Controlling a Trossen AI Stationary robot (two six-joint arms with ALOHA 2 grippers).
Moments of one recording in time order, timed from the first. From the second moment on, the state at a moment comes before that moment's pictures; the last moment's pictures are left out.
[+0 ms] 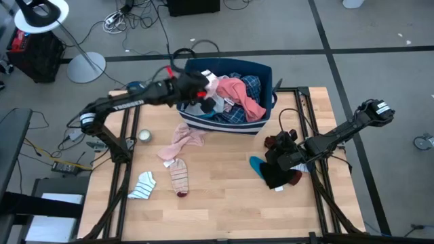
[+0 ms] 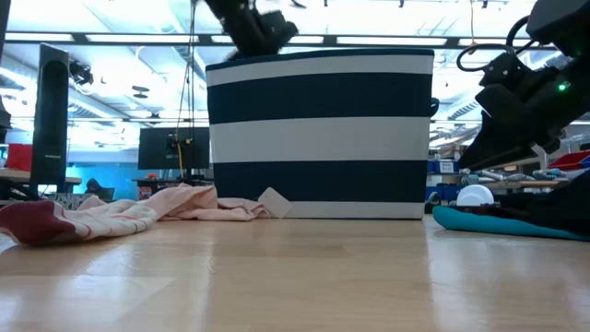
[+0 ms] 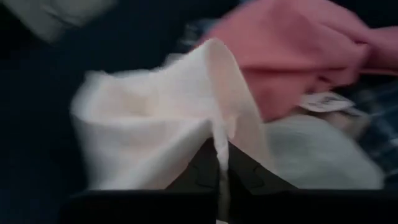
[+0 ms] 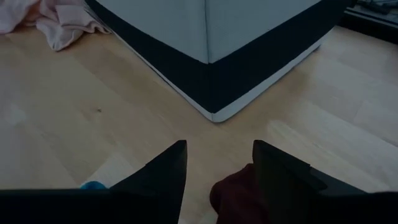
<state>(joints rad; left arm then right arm) 0.36 1.58 1.48 -0.57 -0.34 -0.13 0.42 1.03 0.37 -0.40 0.91 1.05</state>
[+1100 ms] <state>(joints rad) 0.36 1.33 1.53 -0.79 -0.08 -0.21 0.43 0.95 0.52 -0.65 0.70 1.11</state>
